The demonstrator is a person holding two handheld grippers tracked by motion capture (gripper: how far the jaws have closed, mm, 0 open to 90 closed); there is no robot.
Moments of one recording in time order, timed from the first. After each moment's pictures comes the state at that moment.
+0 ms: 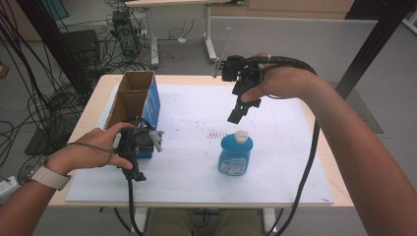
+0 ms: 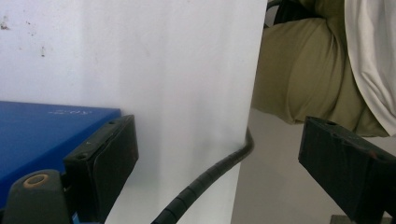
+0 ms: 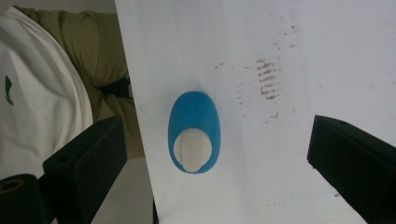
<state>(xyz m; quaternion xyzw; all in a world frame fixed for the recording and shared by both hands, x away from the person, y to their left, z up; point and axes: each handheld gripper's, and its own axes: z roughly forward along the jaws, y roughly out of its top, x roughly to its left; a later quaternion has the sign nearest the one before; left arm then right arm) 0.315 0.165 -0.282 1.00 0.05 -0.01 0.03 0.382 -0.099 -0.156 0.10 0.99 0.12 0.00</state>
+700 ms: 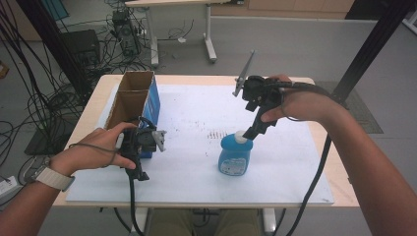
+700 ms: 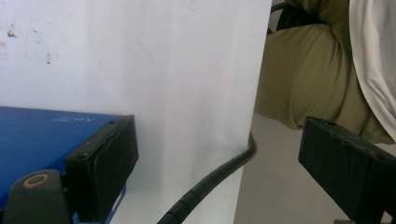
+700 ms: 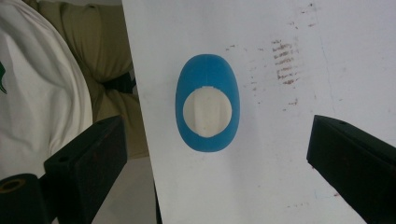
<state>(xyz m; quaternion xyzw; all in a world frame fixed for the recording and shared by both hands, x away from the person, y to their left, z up) 0.316 0.158 -0.282 1.00 0.05 -0.01 0.03 0.367 -0.142 -0.194 0.10 0.98 0.15 -0.01</state>
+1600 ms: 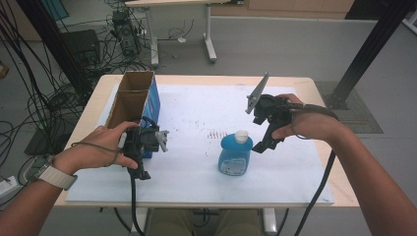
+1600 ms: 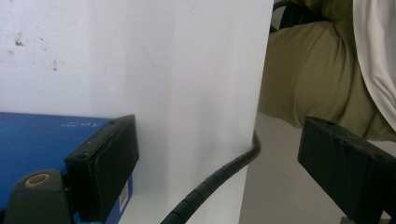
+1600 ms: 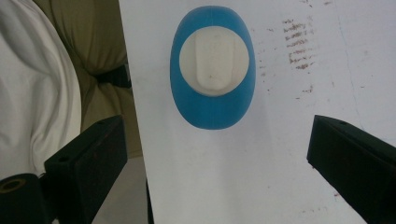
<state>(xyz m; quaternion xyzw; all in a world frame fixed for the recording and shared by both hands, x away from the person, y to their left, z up) 0.316 0.153 -0.281 1.00 0.04 0.00 0.03 0.359 -0.170 -0.237 0.09 0.98 0.17 0.00</state>
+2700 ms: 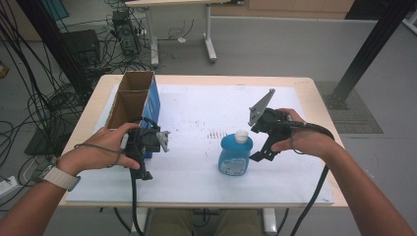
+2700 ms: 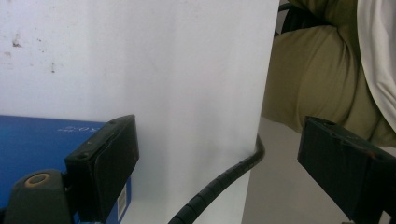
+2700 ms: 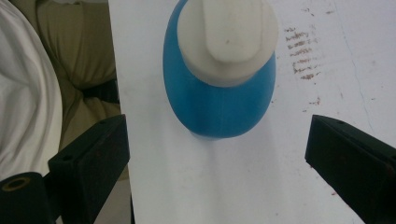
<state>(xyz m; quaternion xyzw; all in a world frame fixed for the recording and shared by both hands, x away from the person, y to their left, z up) 0.318 0.153 -0.289 1.00 0.04 0.00 0.03 0.351 -0.180 -0.277 0.09 0.97 0.23 0.02</state>
